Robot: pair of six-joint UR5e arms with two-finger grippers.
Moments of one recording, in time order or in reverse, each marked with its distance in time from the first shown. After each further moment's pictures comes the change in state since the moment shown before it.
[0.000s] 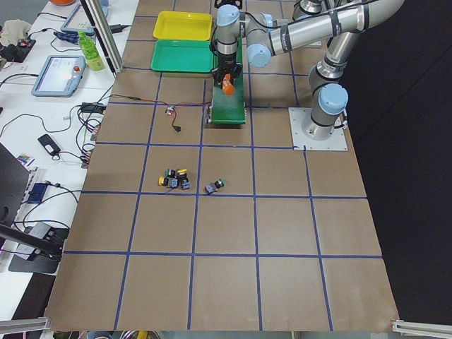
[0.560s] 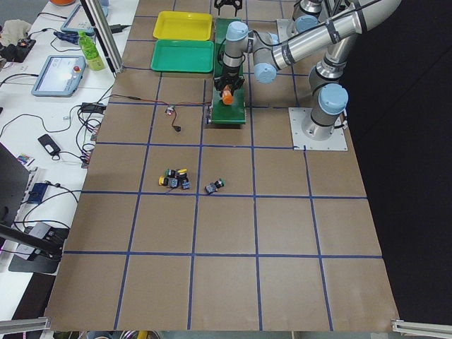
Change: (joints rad) left arm 0.004 -0.021 -0.169 0.324 -0.013 0.113; right arm 0.000 0.000 -0.001 -0.005 0.000 0.000
